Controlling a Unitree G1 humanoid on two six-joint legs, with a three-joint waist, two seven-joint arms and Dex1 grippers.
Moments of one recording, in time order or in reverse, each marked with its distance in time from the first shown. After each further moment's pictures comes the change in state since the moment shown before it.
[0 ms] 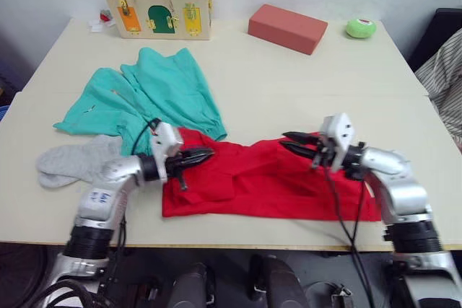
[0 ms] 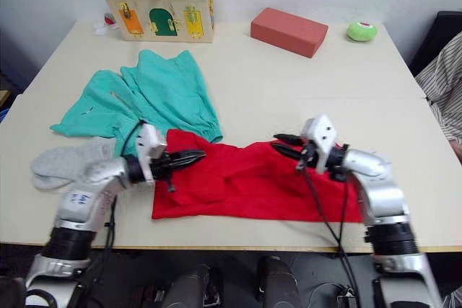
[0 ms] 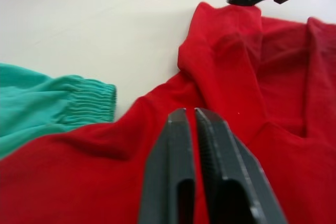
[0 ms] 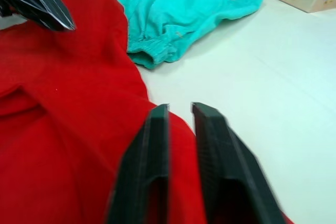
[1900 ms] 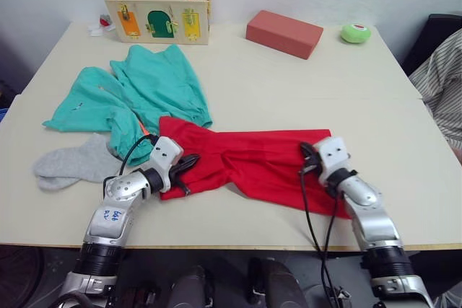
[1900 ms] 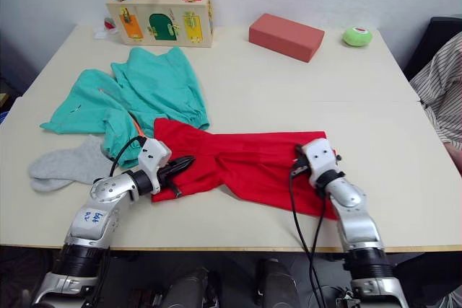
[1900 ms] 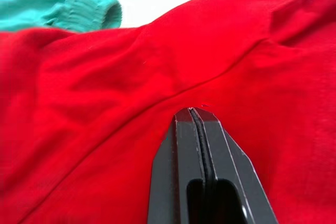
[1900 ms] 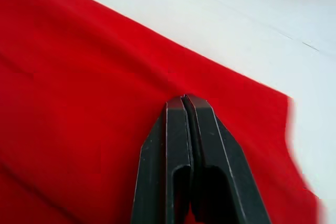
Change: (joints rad) left arm 0.123 0.013 0.077 -0.001 0.091 0.006 0.166; right arm 0.131 0.060 -0.152 0.172 -0.170 -0.090 -0.475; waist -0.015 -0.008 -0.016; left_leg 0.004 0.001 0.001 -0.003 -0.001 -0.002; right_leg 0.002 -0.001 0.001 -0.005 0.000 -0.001
